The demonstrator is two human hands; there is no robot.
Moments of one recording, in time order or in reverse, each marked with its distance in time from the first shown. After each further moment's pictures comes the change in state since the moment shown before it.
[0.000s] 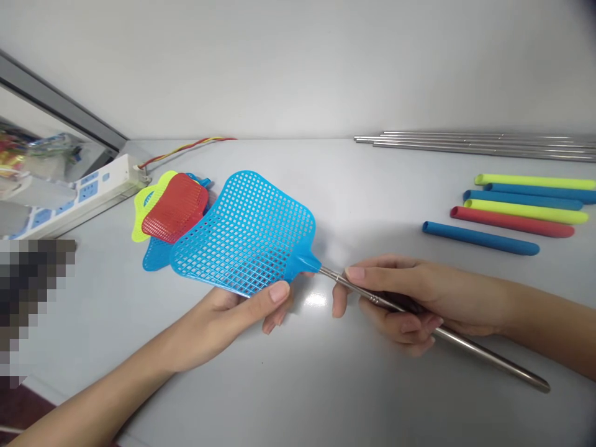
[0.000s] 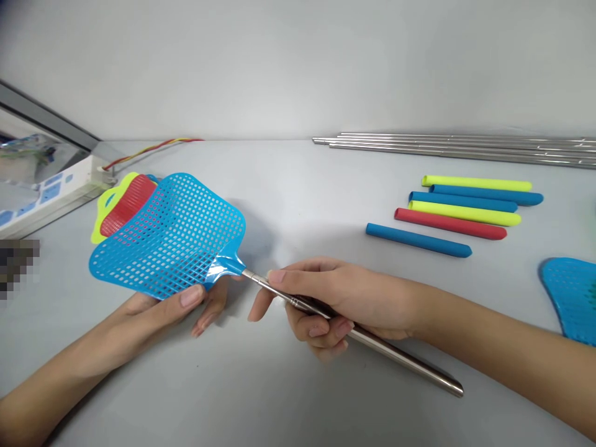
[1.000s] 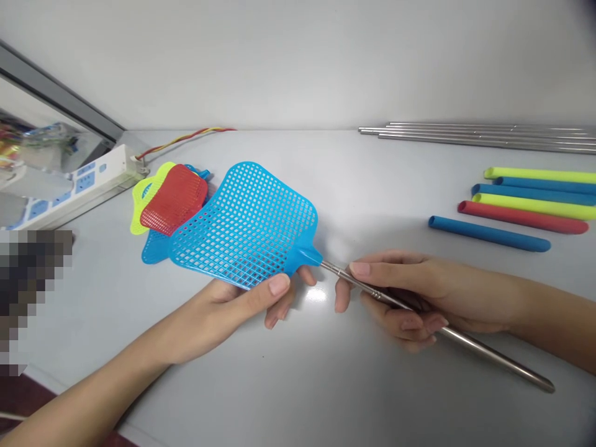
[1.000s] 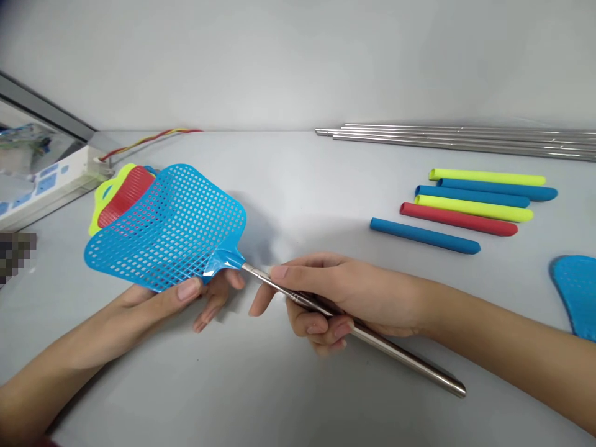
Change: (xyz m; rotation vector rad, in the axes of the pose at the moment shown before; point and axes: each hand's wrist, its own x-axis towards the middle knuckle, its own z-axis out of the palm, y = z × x) left_hand 0.002 0.005 -0.001 -0.018 -0.029 -0.006; right_hand 0.001 0.005 -0.001 0.010 0.027 -0.029
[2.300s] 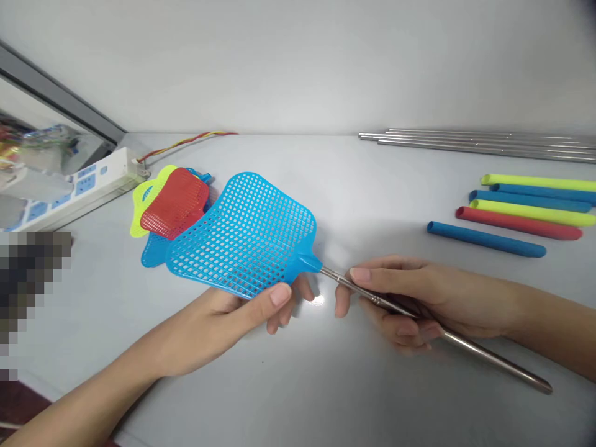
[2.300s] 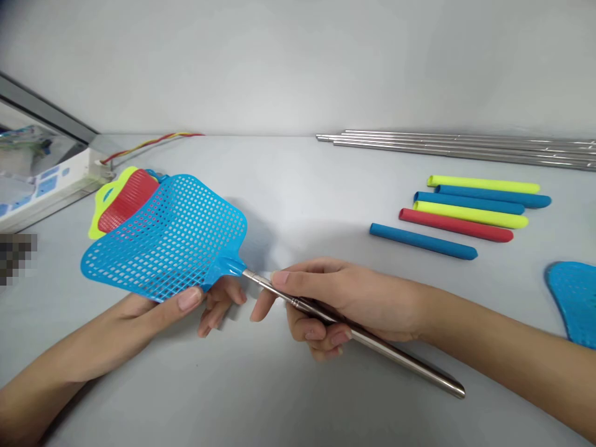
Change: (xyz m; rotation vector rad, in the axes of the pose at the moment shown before) left_hand -0.005 -0.004 -0.001 0.030 -0.015 -0.021; right_hand 0.000 0.000 0.001 -0.018 0.010 0.003
